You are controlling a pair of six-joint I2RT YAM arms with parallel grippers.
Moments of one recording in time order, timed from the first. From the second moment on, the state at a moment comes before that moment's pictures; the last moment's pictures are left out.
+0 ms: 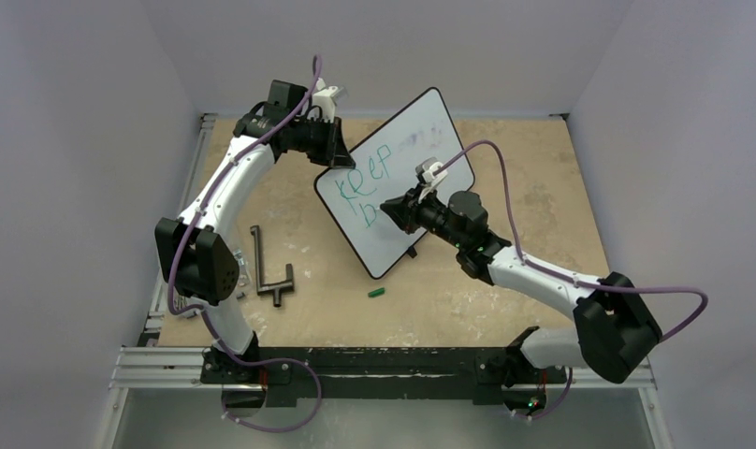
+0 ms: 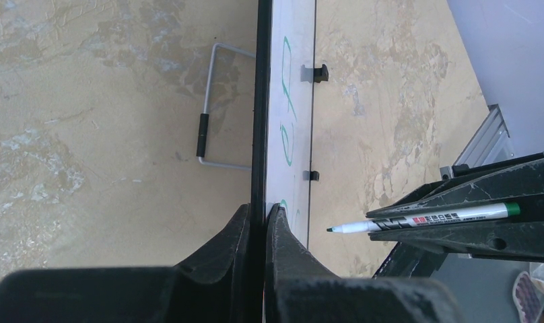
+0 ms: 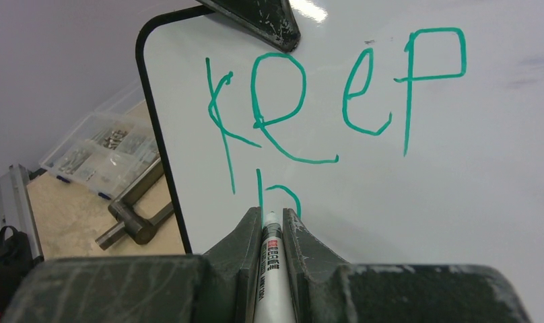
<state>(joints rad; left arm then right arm) -0.30 1.78 1.76 -0.78 0.58 -0.08 0.66 1.31 0.70 0.54 -0.20 0.23</state>
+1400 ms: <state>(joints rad) -0.30 1.77 1.75 -0.77 0.58 -0.08 0.65 1.43 0.78 0.54 -0.10 0.22</state>
